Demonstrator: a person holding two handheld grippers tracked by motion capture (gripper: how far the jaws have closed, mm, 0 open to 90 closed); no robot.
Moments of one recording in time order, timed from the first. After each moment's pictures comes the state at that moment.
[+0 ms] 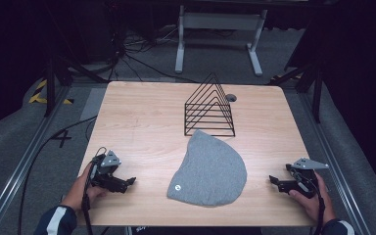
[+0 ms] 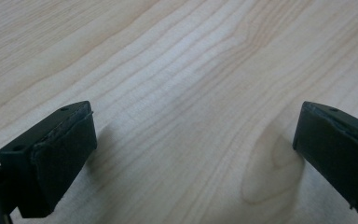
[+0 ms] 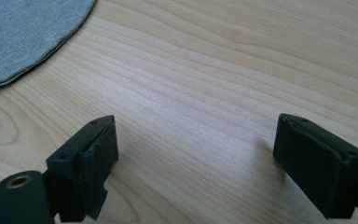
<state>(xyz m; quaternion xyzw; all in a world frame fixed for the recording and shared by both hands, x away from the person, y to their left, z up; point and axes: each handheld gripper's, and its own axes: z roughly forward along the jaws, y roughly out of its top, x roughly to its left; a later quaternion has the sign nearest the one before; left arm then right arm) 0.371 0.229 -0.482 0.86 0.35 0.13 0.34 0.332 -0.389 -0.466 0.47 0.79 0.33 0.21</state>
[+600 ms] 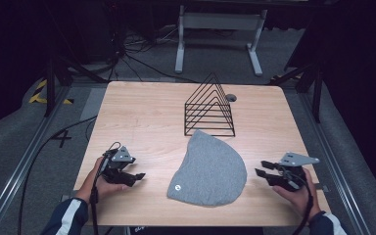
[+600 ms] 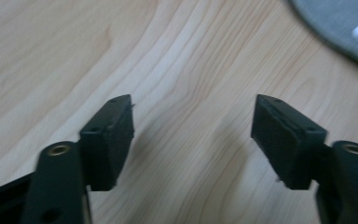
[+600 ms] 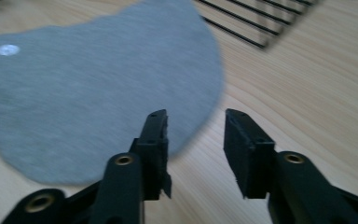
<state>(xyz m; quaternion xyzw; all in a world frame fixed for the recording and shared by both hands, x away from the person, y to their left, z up) 0.380 0.195 -0.461 0.88 0.27 0.09 0.37 0.331 -0.318 -0.422 0.34 0.83 0.40 0.18</state>
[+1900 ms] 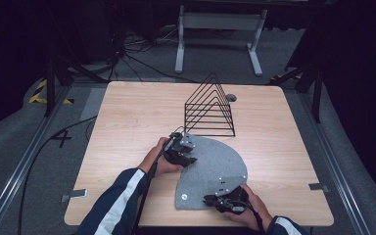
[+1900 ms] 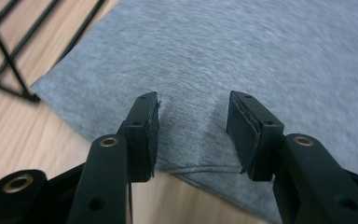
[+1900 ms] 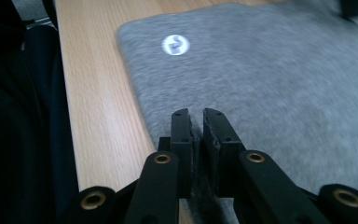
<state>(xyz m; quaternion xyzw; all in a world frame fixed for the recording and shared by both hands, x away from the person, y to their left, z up) 0.438 0.039 -0.458 0.93 0.16 0.08 0.33 0.298 -0.183 -0.460 0.18 0.91 0.36 0.05</state>
